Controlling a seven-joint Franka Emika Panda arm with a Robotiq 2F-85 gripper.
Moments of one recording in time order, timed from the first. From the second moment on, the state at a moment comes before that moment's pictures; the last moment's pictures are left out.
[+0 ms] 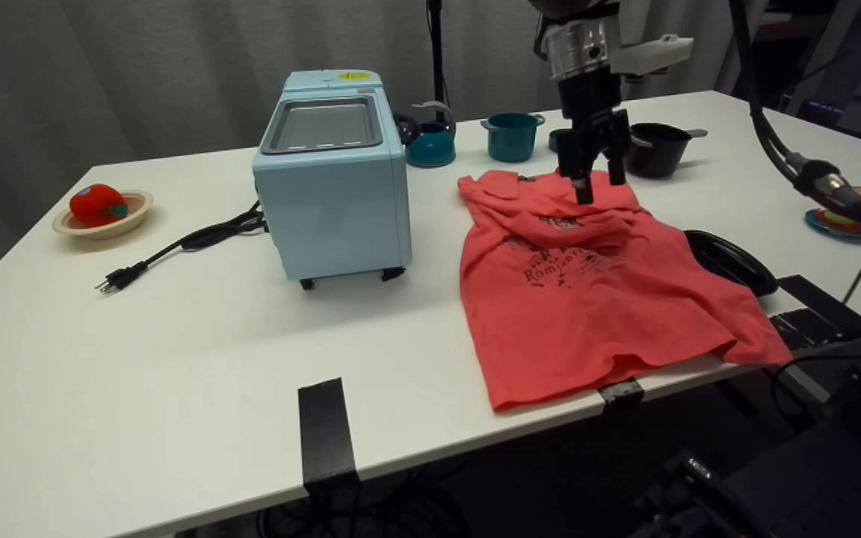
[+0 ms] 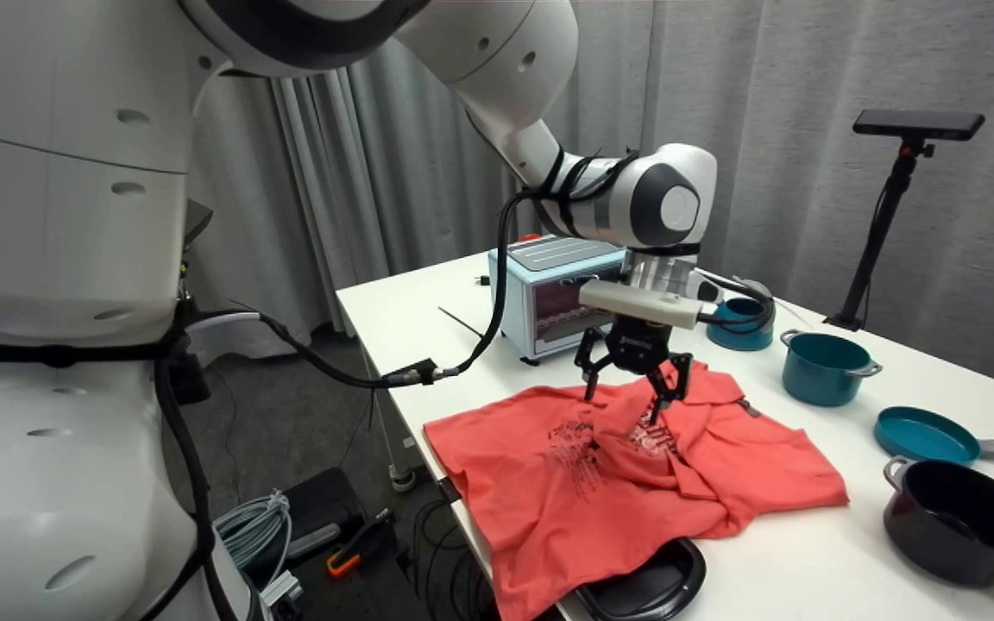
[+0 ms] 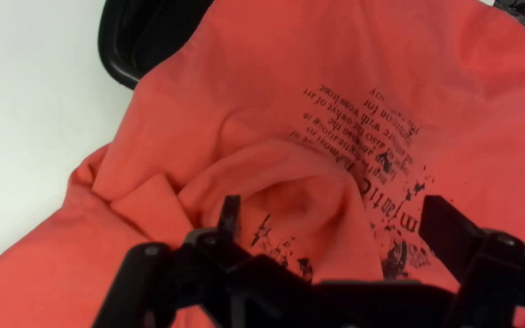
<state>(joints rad) -0.03 0.42 0.02 -1.92 -0.12 1.95 -0.29</state>
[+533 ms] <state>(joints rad) -0.03 0.44 0.01 -2.06 -0.15 2.23 -0.24</state>
